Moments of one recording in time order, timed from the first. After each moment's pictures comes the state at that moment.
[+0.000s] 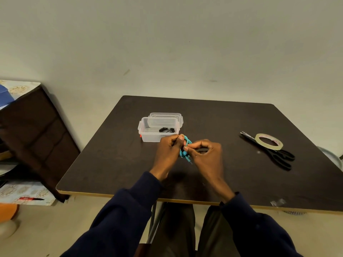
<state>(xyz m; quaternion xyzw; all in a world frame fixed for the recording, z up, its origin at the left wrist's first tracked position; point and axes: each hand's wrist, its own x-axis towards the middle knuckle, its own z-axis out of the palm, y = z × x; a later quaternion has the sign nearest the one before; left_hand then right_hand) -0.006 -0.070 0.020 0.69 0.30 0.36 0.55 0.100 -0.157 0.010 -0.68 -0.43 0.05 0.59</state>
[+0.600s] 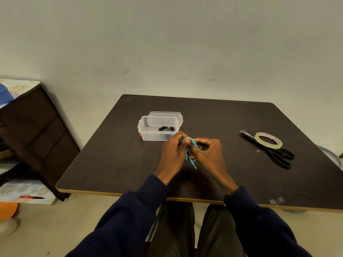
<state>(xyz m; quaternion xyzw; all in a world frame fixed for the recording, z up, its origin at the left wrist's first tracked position) 0.002 -0.079 0.017 0.77 0.27 0.37 0.45 0.115 -0.156 0.014 -0.65 -0.47 0.16 0.58</state>
